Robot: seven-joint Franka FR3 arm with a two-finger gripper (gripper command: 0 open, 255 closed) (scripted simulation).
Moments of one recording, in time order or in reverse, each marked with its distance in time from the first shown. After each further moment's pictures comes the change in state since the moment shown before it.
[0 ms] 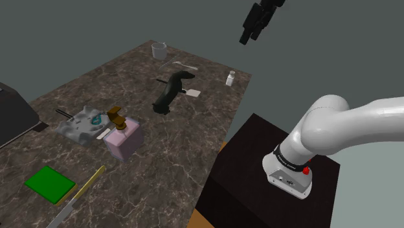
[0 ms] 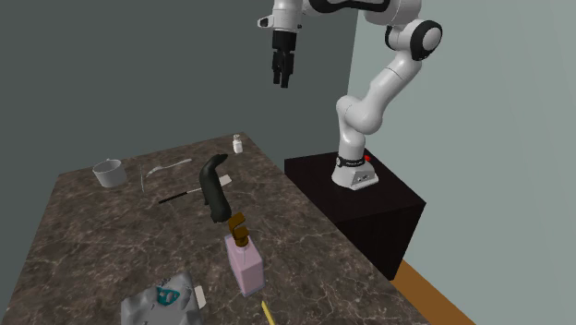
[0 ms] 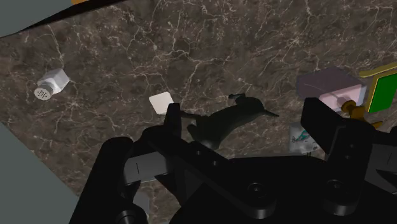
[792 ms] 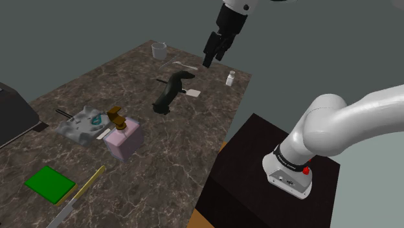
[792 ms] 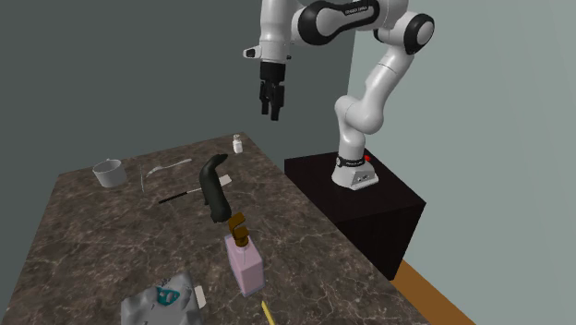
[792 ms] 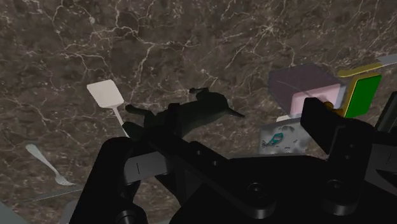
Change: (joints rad) arm 0.082 0.168 0.118 -0.088 0.109 0.285 0.039
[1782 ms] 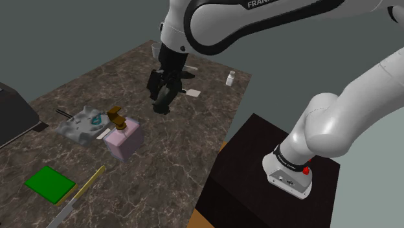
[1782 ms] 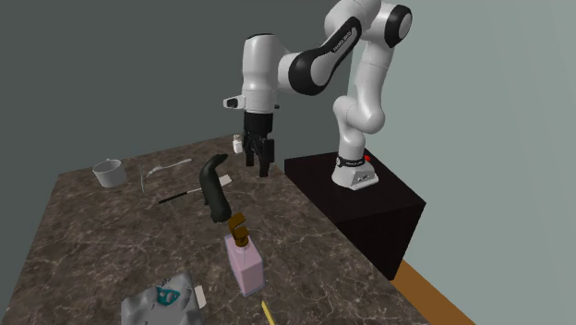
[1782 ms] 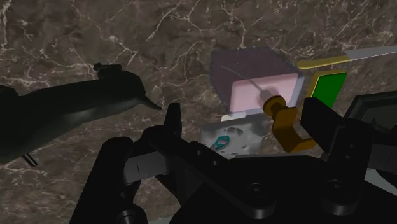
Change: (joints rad) arm 0.105 0.409 0.183 0.106 0.076 0.370 0.062
